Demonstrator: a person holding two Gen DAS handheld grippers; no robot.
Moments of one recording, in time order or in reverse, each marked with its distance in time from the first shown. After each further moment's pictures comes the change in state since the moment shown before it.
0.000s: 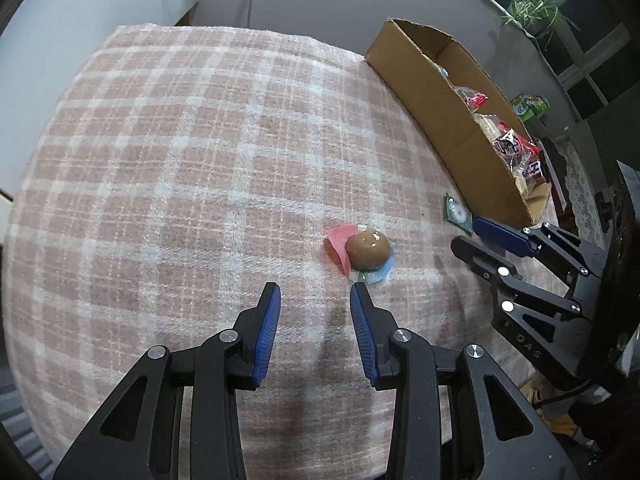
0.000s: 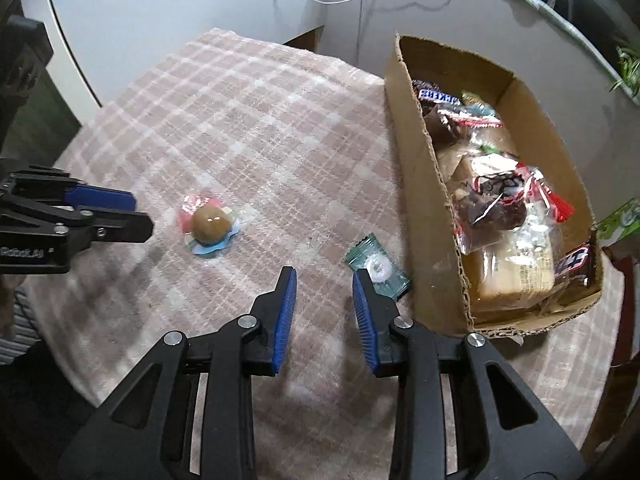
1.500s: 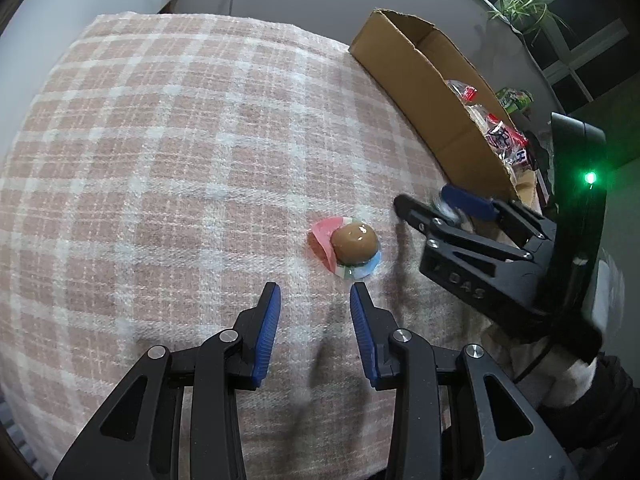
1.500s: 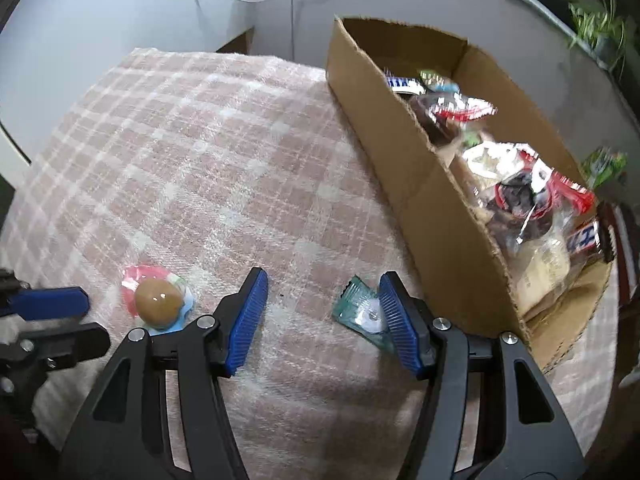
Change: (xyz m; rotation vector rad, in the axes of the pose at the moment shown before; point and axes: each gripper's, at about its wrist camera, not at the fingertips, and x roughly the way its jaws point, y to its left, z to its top) left arm 0.010 0.005 -0.001 0.015 0.030 -0.081; right arm 0.037 -0.014 0.018 0.260 0.076 -0.041
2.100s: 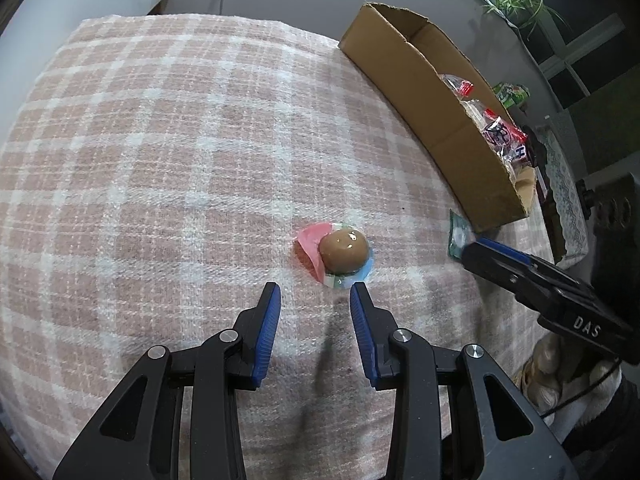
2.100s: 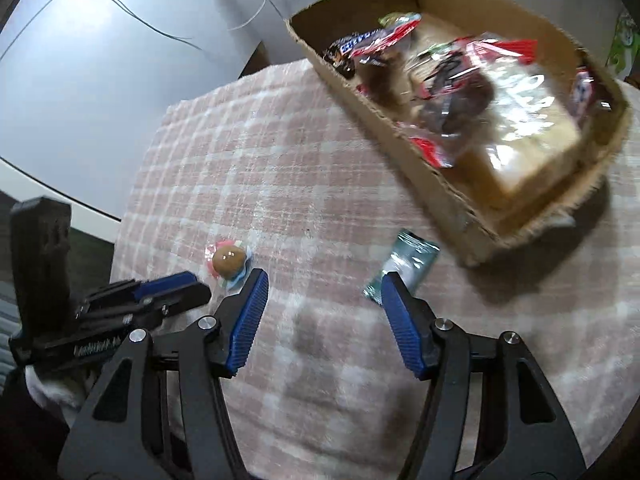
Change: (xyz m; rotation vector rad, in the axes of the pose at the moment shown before) left arm 0.008 -0.007 0.006 0.022 0.001 -0.016; right arm -0.042 -0.060 -0.049 0.273 -0.011 0.305
